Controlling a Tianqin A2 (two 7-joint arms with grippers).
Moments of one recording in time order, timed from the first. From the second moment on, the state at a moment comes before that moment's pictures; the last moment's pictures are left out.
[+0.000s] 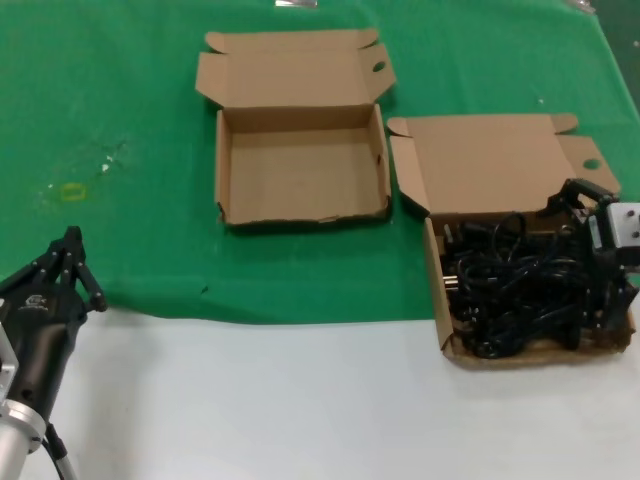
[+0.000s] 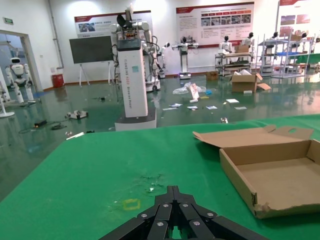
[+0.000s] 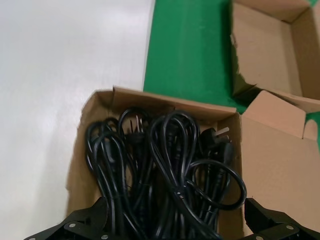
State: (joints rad) left arm 0.00 -0.30 1.60 -1.60 -1.80 0.00 0.00; right arm 0.98 0.86 -2.32 1.18 1.42 -1.08 -0.12
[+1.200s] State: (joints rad) left arm 0.00 -0.30 1.60 -1.60 -1.80 0.00 0.00; right arm 1.02 0.69 -2.22 1.02 1.25 -1.14 -0.23
